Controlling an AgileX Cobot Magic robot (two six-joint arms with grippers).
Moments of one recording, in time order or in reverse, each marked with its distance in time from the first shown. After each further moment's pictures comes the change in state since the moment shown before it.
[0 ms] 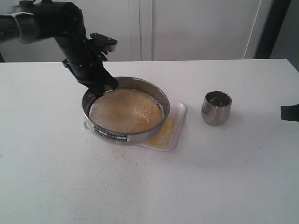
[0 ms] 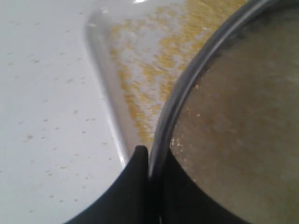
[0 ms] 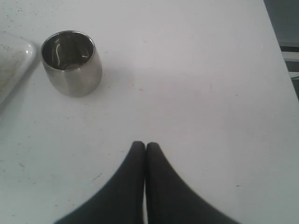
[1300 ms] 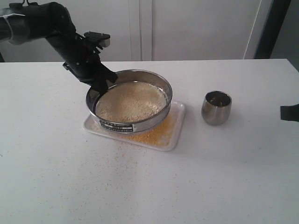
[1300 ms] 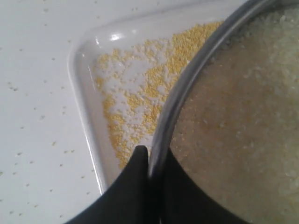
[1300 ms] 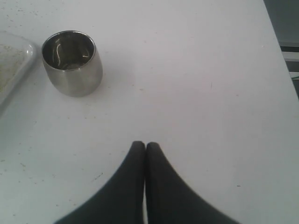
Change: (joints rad) left arm 0.039 0.024 -0.011 -0.213 -0.047 0.122; right arm 0.000 0.000 0.000 0.000 0.000 0.000
